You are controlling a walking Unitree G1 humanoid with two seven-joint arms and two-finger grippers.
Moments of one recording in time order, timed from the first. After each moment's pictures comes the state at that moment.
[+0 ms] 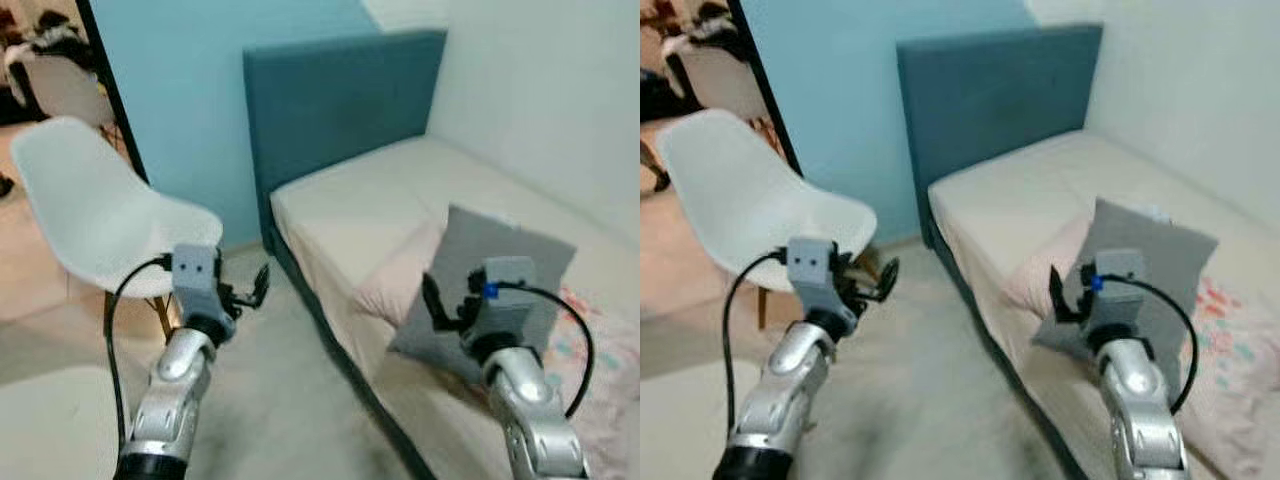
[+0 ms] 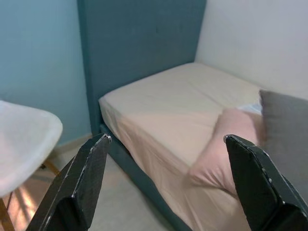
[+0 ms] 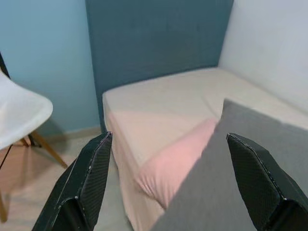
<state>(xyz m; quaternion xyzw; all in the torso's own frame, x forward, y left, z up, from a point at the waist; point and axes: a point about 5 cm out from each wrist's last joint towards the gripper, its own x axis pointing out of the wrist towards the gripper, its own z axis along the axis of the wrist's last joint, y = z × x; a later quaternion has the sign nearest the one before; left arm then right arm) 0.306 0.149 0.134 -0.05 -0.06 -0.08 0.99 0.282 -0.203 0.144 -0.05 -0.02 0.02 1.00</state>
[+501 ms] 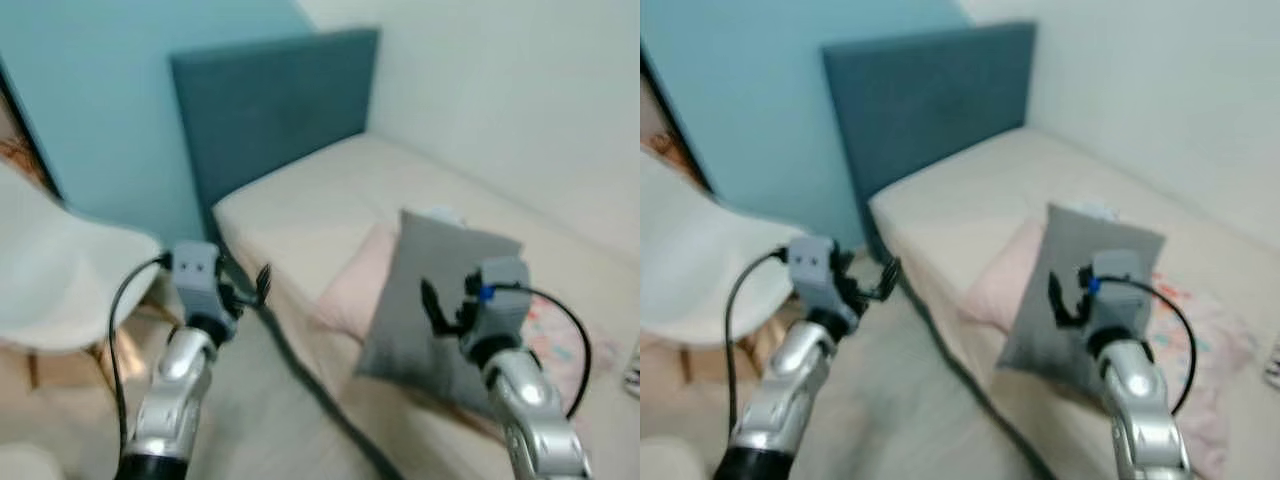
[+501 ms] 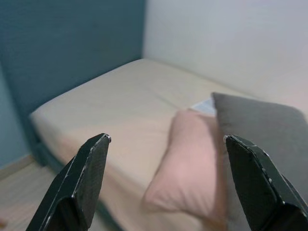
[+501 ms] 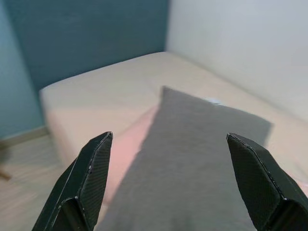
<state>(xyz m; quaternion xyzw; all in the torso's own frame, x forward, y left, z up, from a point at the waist) 0.307 0.147 0.135 -0.05 -0.06 -0.09 0.99 0.283 -0.204 0.141 -0.05 0.00 0.02 1.00</state>
